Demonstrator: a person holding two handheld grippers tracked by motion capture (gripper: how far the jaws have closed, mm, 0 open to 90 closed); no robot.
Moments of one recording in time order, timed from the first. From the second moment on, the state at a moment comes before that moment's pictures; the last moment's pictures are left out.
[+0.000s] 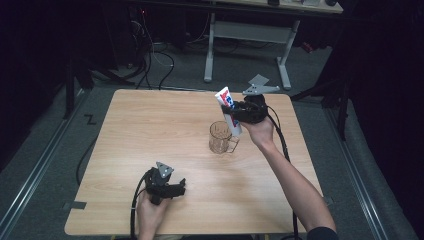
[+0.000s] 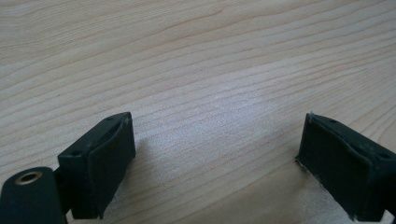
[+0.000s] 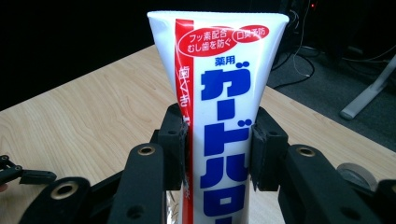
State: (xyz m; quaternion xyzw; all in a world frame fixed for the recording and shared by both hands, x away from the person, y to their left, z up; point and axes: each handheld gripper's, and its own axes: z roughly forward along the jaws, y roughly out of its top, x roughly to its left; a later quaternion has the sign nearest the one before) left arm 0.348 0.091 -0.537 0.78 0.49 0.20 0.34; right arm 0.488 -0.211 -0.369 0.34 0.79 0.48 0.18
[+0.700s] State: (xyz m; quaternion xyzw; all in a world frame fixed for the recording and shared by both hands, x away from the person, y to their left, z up) left arm 0.348 0.091 -0.537 0.78 0.49 0.20 0.34; right arm 0.499 -0.196 -0.372 0.34 0.79 0.48 0.17
